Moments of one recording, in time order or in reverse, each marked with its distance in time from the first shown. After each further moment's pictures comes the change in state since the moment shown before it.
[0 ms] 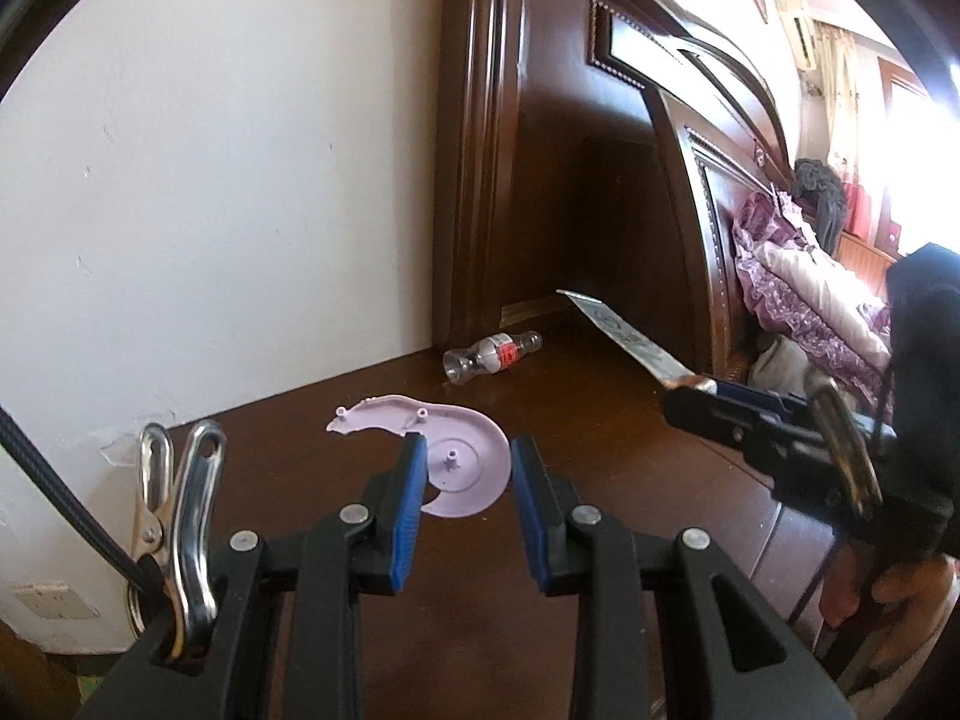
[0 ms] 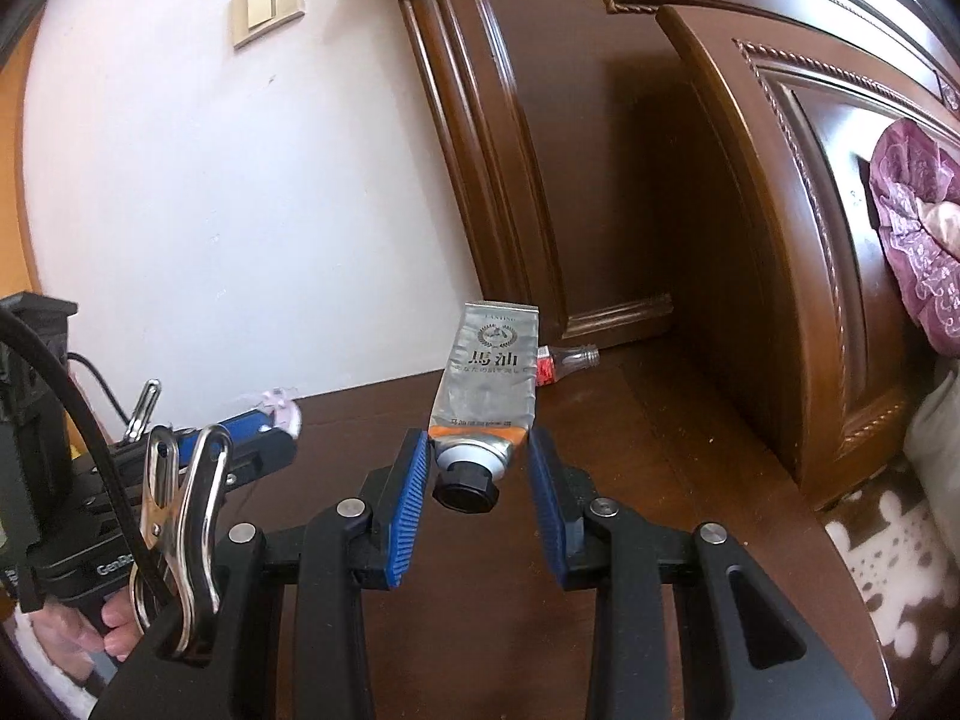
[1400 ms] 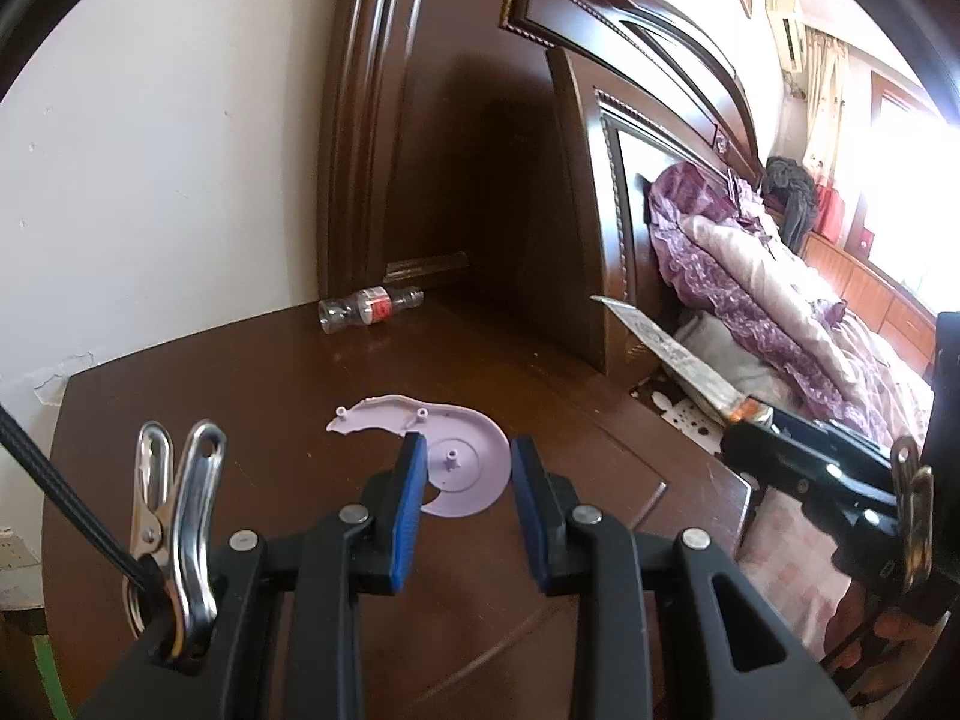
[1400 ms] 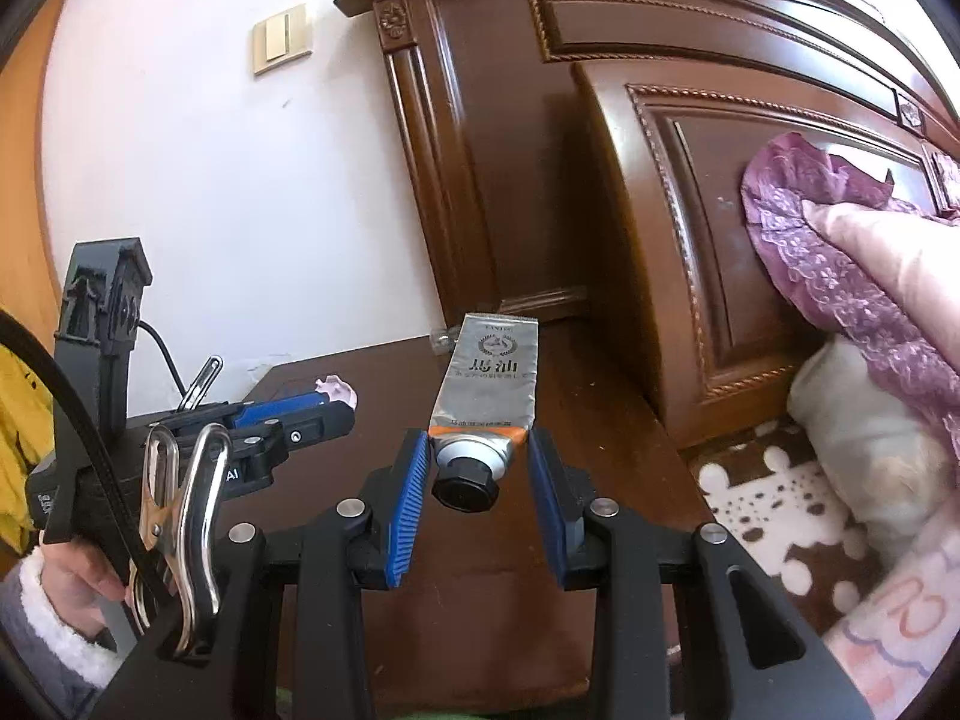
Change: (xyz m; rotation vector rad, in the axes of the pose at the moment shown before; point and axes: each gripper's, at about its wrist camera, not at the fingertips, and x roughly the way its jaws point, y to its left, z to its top) left arm -0.013 -0.078 -0.018 -0.035 0.066 -0.099; right arm -0.109 -0.038 -0.036 -0.032 -0.020 -0.053
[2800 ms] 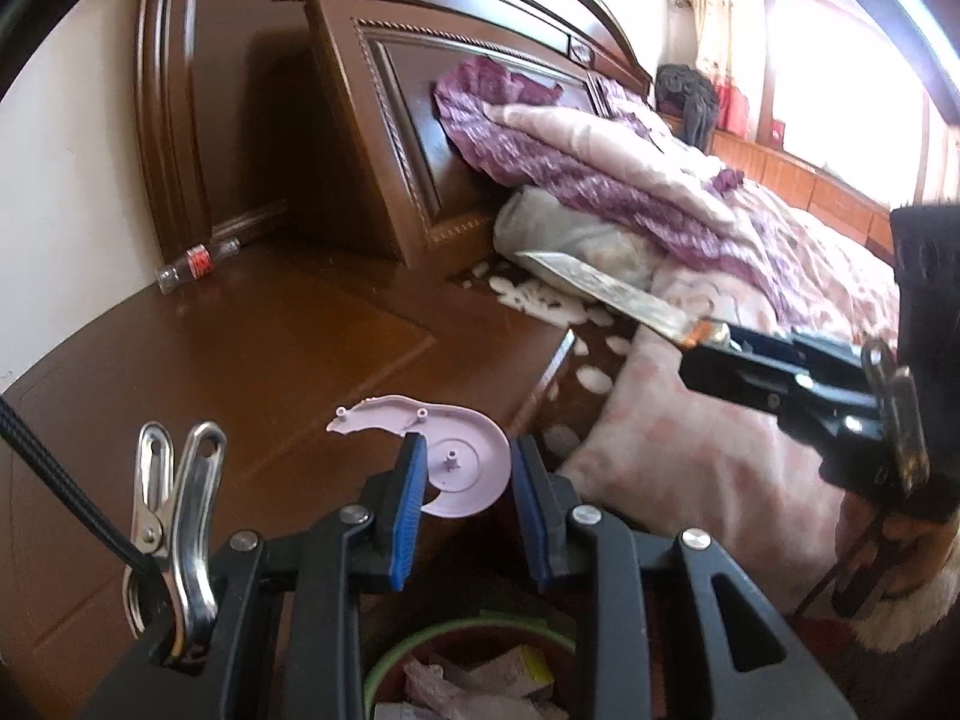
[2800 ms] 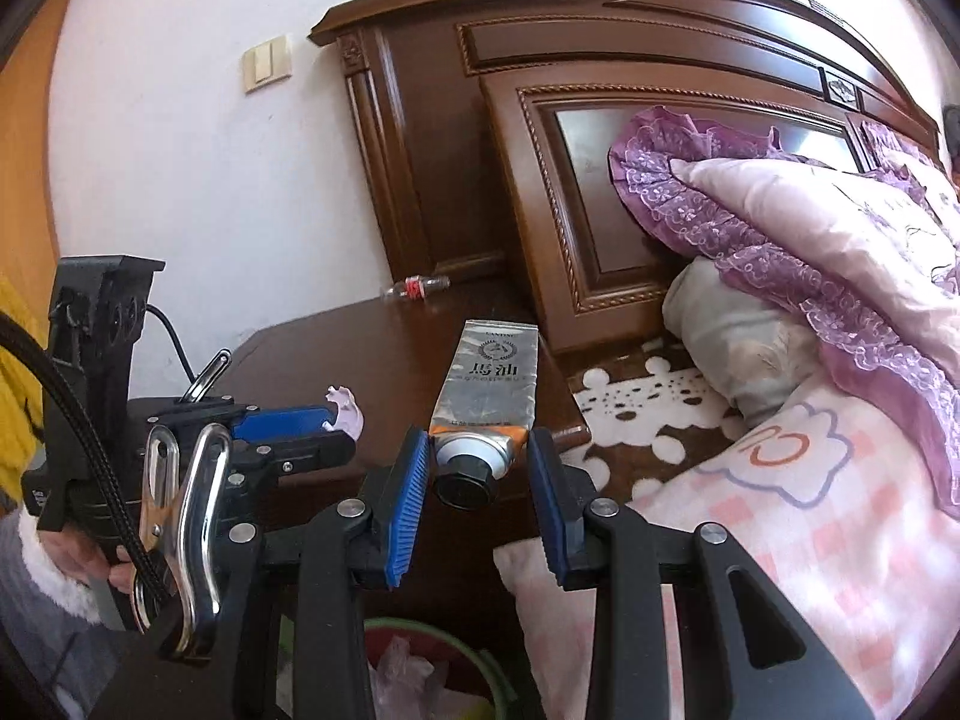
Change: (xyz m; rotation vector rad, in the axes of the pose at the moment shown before) left arm -0.016 -0.122 -0.080 0.246 0.101 -0.141; right arm -0.096 -0.046 -0.078 0.016 -0.004 -0.047
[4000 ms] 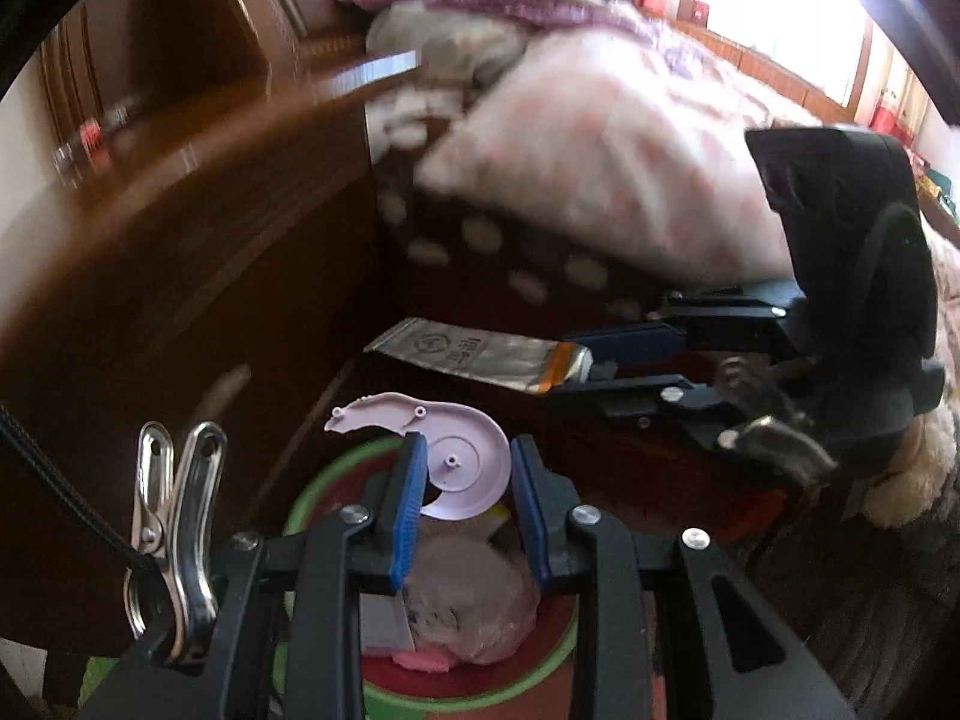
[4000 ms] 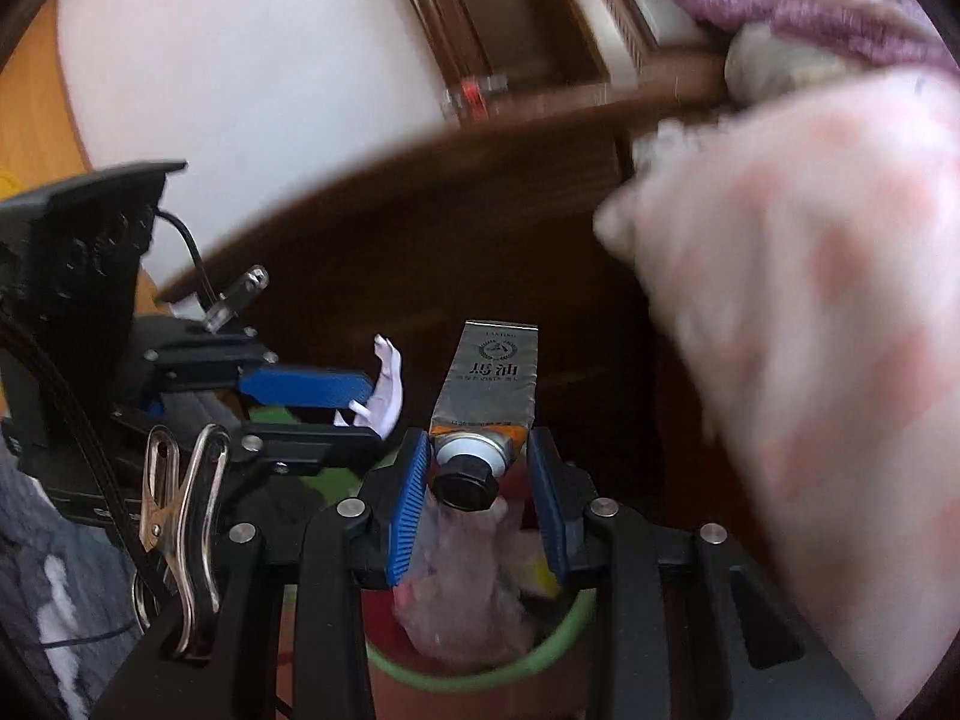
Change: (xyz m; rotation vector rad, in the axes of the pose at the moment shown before) left arm 0.021 -0.040 -0.130 0.159 0.276 -0.153; right arm 0.029 0.020 -0.147 0.059 0.307 0.165
